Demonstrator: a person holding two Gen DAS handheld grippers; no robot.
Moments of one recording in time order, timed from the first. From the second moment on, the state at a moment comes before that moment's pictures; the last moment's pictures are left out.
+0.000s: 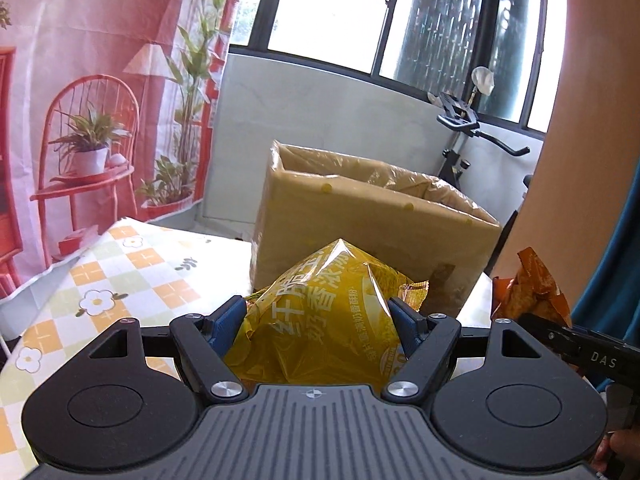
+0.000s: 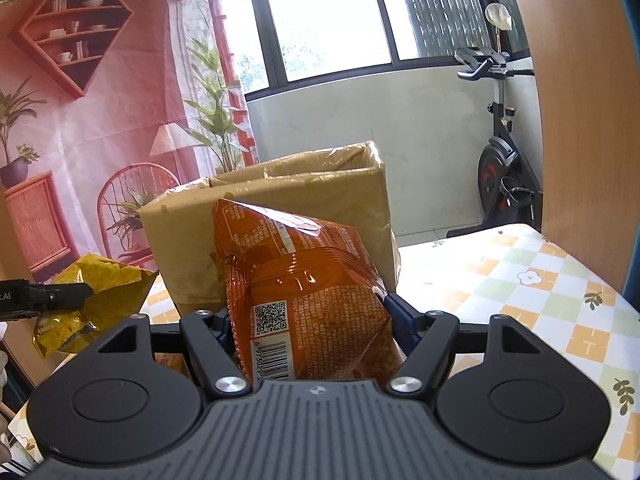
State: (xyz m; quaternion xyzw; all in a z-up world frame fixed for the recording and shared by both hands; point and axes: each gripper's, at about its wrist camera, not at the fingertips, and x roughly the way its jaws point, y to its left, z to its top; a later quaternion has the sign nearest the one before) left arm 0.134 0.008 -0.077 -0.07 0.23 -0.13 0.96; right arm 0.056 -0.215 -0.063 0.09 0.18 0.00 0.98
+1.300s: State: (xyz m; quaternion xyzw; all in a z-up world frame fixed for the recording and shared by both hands) left arm 0.313 -0.038 -0.012 -0.08 0.21 -0.12 0.97; right arm 0.299 -0.222 0.008 0.07 0.18 0.02 0.98
